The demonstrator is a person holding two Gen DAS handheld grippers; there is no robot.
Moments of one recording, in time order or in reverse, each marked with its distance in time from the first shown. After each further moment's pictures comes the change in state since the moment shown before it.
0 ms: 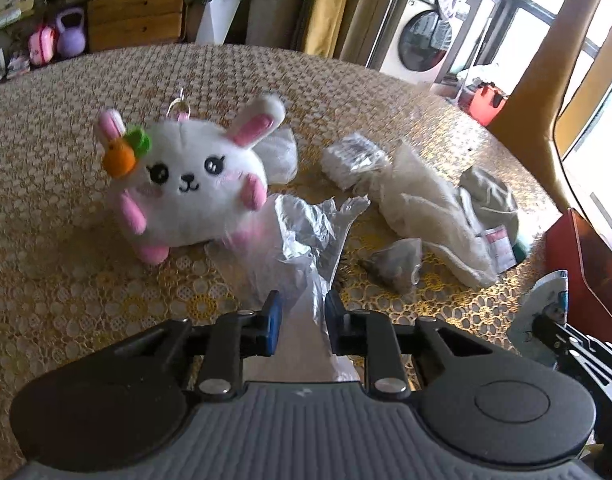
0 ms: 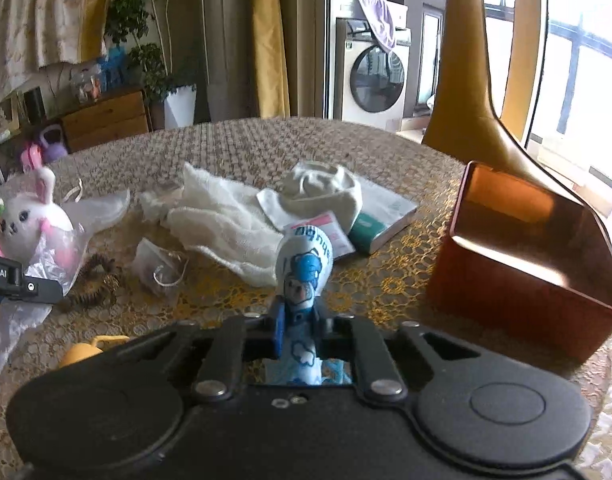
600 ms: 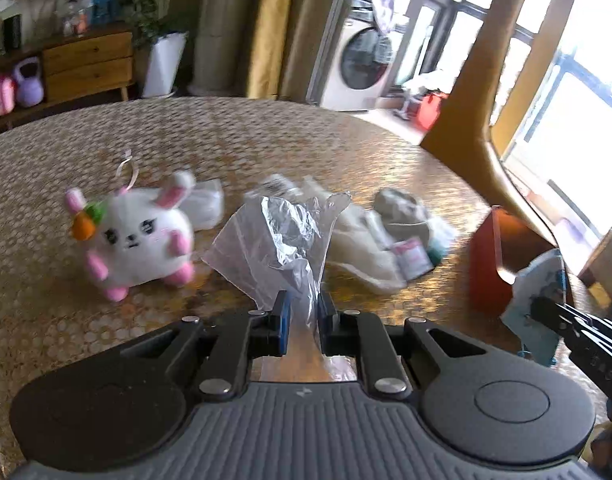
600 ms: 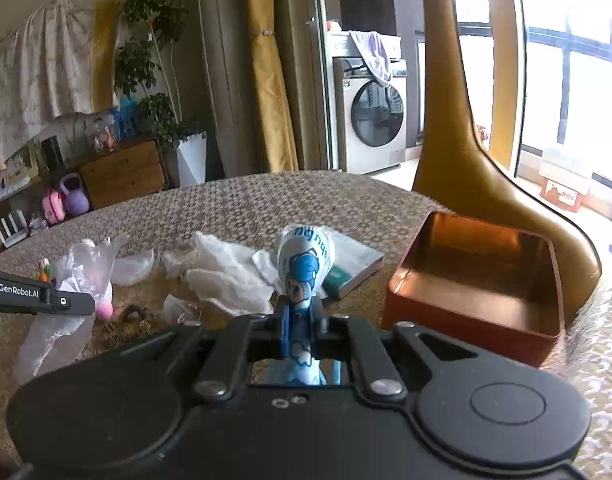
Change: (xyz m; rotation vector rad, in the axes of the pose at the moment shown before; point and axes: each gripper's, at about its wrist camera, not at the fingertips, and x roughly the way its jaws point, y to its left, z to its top) left arm -0.065 -0.053 0.006 0.122 -0.072 -0.114; right arm -0.077 -0.040 0.024 0.060 -0.103 0.058
